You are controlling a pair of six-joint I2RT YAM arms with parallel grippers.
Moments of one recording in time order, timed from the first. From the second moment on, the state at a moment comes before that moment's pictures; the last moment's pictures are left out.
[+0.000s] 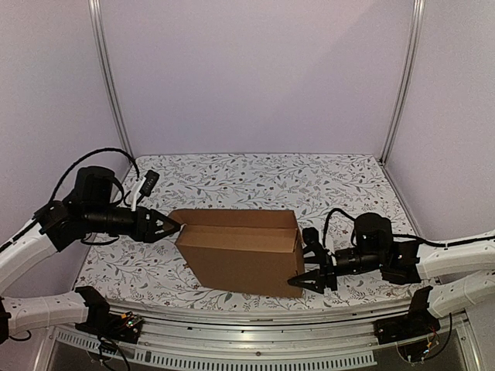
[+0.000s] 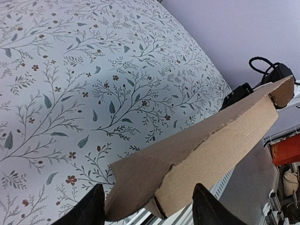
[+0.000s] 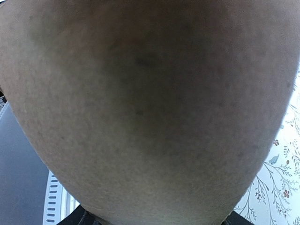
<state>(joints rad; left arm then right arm) -0.57 0.81 0.75 -0.54 0.45 -0.35 0.98 1.13 0.41 0.34 -0.47 -0.03</state>
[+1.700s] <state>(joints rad) -0.67 0.99 0.91 -0.61 0.26 -0.35 1.05 1.21 0.37 0.42 -0.26 -0.14</state>
